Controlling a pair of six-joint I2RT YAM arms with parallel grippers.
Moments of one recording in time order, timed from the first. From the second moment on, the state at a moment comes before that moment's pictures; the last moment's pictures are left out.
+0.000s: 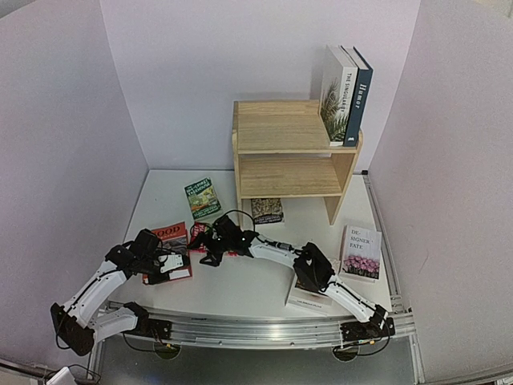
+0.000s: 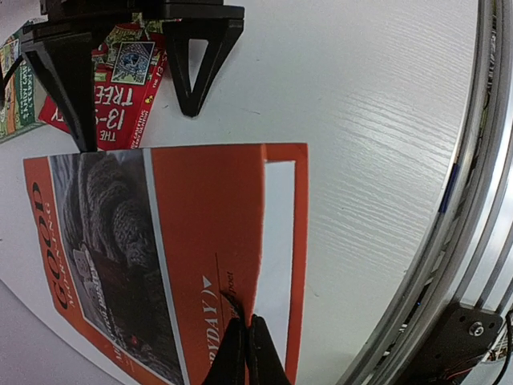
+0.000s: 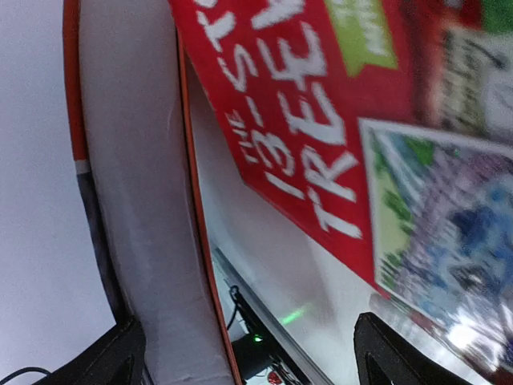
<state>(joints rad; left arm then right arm) -0.48 0.95 0.78 -1.00 0.10 0.84 0.99 2.78 2.38 -0.15 -0.61 1.53</state>
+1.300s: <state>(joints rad) -0.50 1.01 0.74 -0.91 0.16 0.93 0.99 2.89 2.37 0.31 -0.63 1.80</state>
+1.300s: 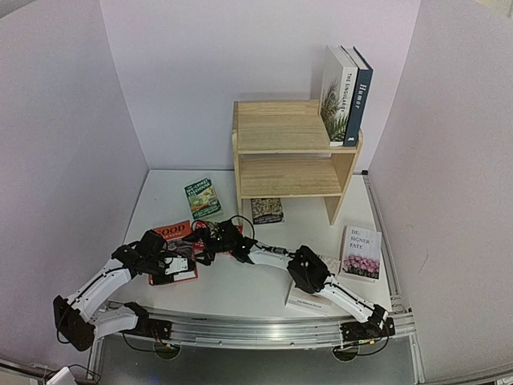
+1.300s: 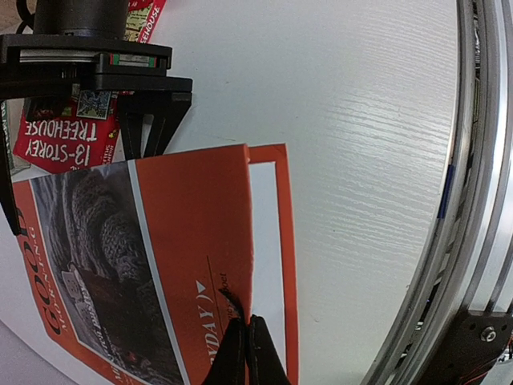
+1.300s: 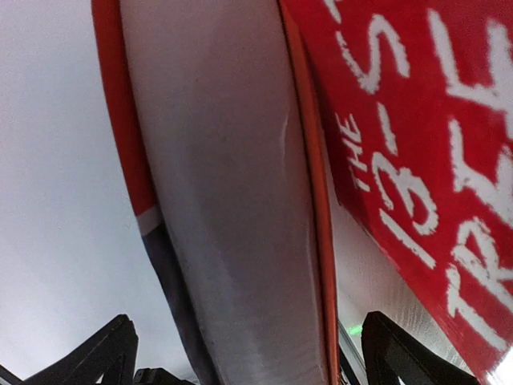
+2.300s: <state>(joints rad) -0.41 0.95 1.25 -1.02 0.34 0.29 0.98 2.17 1.75 0.07 -0.67 0.85</state>
